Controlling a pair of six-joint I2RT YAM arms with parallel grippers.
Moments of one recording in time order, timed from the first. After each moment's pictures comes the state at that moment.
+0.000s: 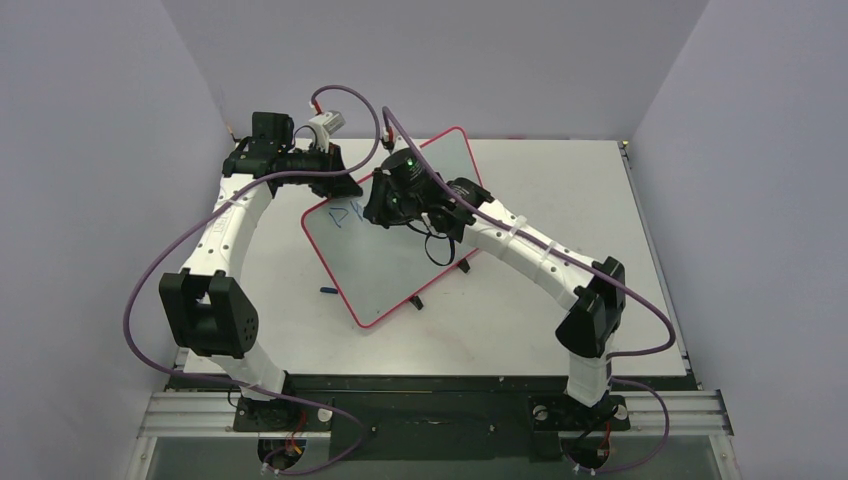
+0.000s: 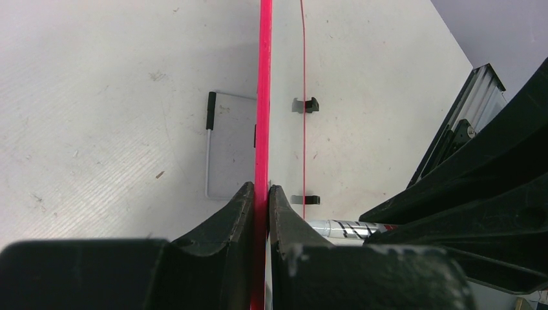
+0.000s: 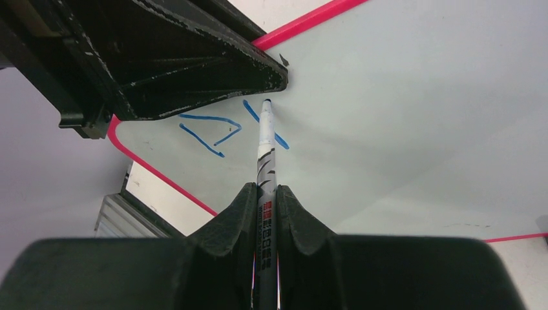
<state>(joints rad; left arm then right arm) -0.09 1.67 1.63 -0.75 0.85 0.12 0.91 1.86 1.90 -0.65 0.09 0.66</state>
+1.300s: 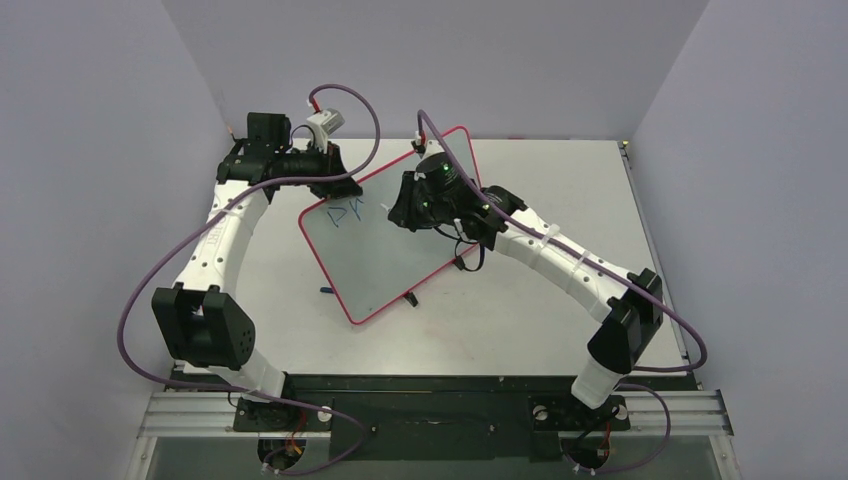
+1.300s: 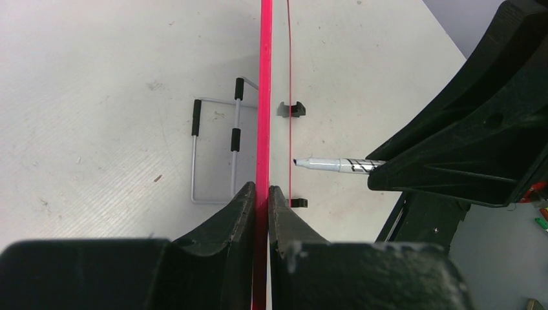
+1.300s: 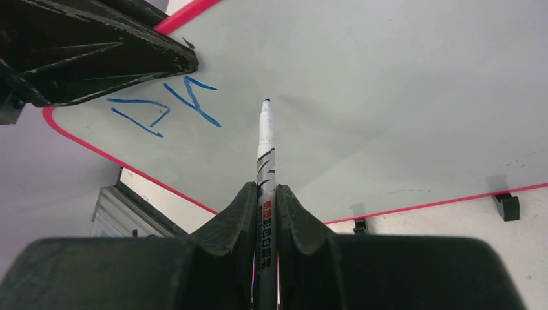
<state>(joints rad) -0.10 1.60 1.61 -0.75 0.84 0.12 0.84 1.68 1.66 -0.56 0.03 0.65</state>
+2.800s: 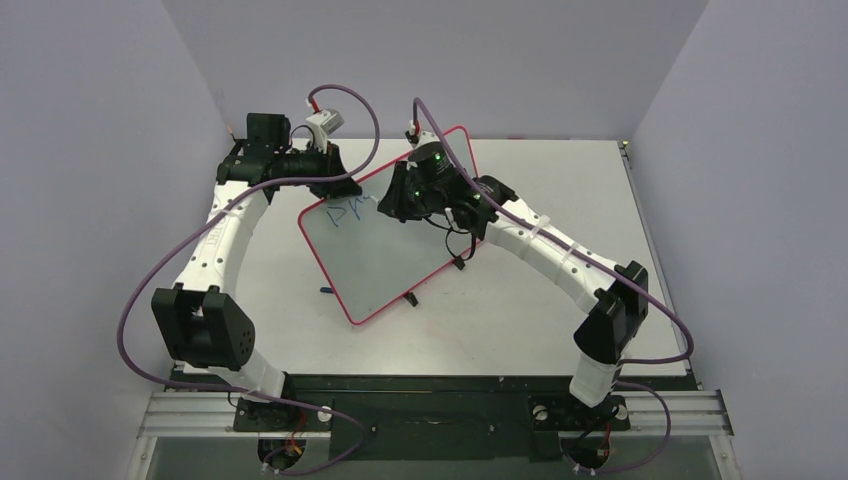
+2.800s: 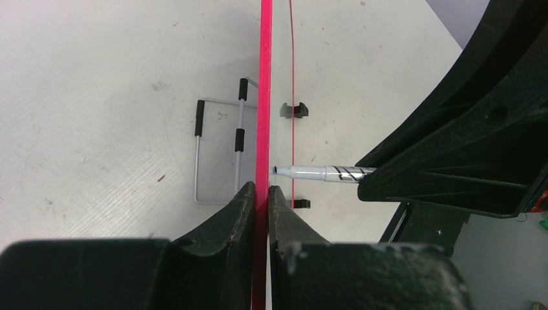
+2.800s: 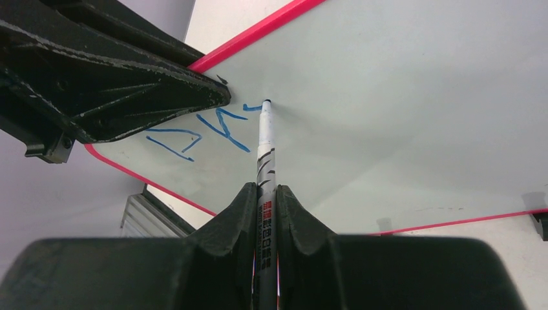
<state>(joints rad) -0.10 1.60 1.60 -0.74 0.83 0.12 0.83 1.76 1.77 -0.58 -0.01 0.70</state>
